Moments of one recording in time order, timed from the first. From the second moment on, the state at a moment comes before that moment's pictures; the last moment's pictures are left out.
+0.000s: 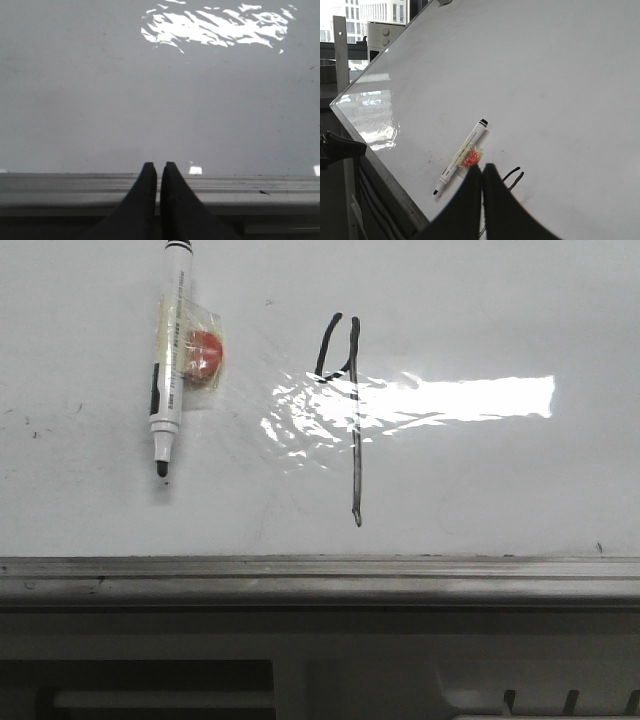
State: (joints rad) left arm -0.15 0.00 0.00 0.05 0.32 -0.15; right arm 0.69 0.24 -0.37 0.77 0.15 -0.92
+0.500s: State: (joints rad) left arm -0.15 0.00 0.00 0.05 0.33 -0.15; right arm 0.69 0.24 -0.37 0.77 0.15 -0.92
